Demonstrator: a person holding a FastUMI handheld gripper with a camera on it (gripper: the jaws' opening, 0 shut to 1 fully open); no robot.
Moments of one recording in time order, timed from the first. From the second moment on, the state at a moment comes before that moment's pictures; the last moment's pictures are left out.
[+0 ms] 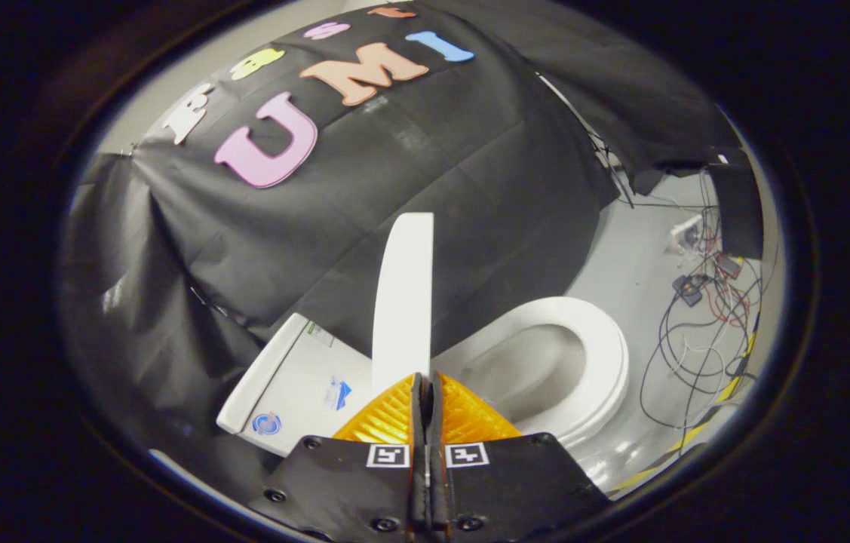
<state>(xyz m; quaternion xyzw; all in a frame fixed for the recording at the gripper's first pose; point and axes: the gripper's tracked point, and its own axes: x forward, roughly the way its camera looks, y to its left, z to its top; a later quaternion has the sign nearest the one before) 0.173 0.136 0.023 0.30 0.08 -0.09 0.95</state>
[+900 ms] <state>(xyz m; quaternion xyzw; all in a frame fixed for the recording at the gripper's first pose) 0.201 0.238 0.085 0.18 0.06 -0.01 0.98</state>
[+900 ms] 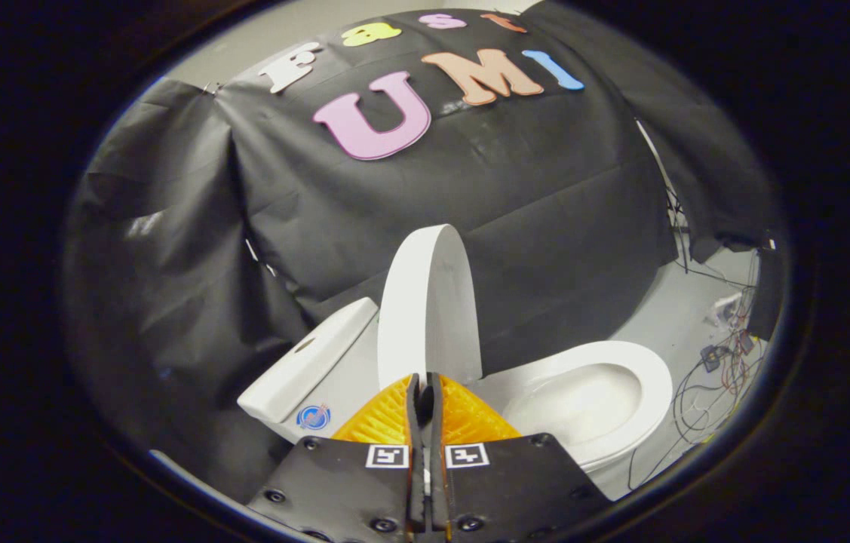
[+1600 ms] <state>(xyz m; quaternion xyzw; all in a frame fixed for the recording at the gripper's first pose) 0.227 0.327 0.096 0.11 0.07 0.03 0.99</state>
